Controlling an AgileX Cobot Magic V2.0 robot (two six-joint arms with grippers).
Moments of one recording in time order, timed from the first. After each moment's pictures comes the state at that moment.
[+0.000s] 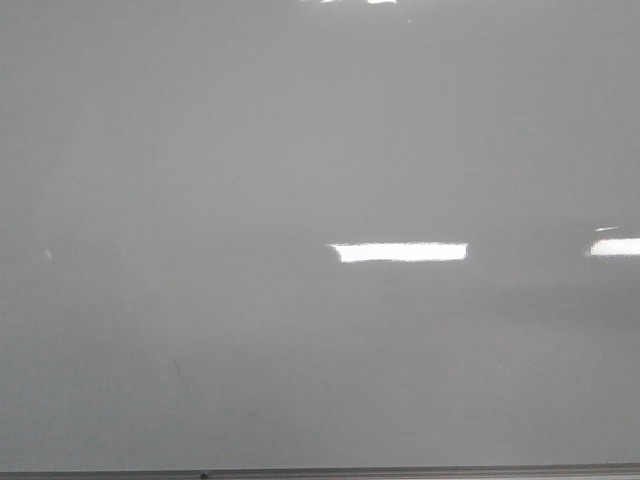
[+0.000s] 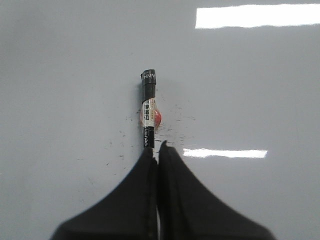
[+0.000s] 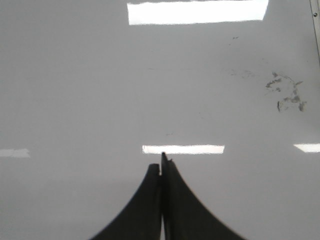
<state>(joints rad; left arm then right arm) 0.04 -0.01 0.01 -0.01 0.02 0.00 -0.01 -0.01 0.03 0.00 -0.03 0.05</state>
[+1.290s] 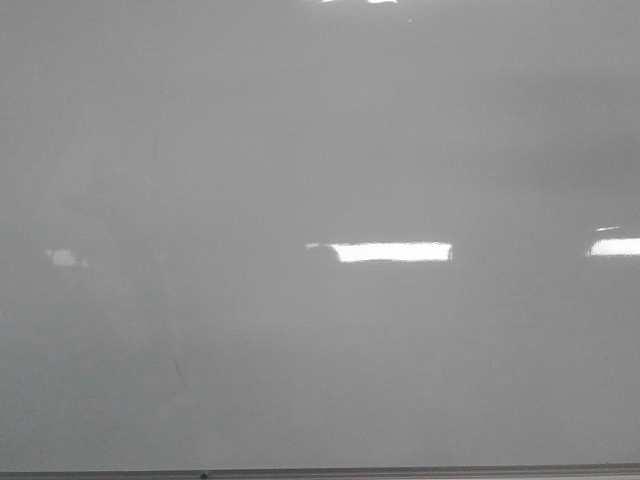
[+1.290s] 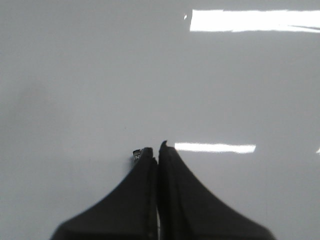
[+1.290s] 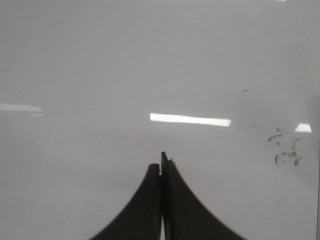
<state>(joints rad) 0.04 0.30 -0.62 -0.05 0.42 0.01 0.04 0.33 -0.62 0.03 0.46 -0.02</state>
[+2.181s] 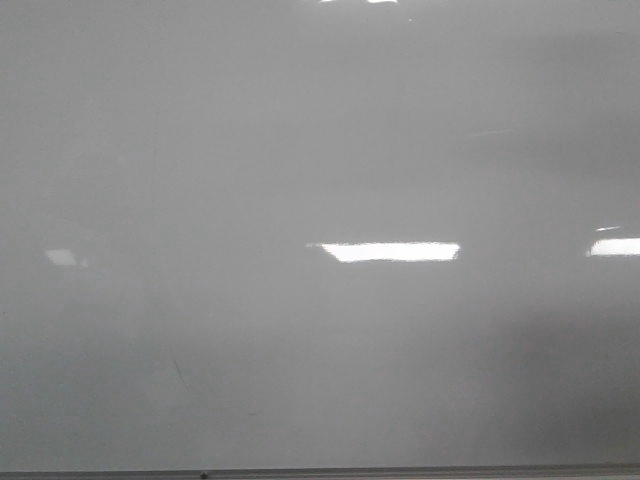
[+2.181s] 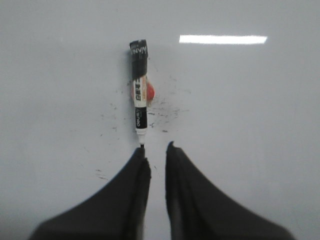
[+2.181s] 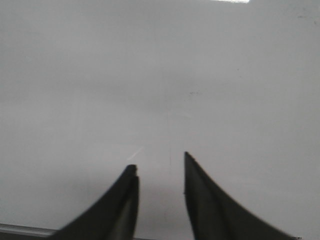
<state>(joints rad) 0.04 0.59 -0.63 -0.03 0.57 0.01 0.04 0.77 -0.68 0.04 0.52 -0.03</state>
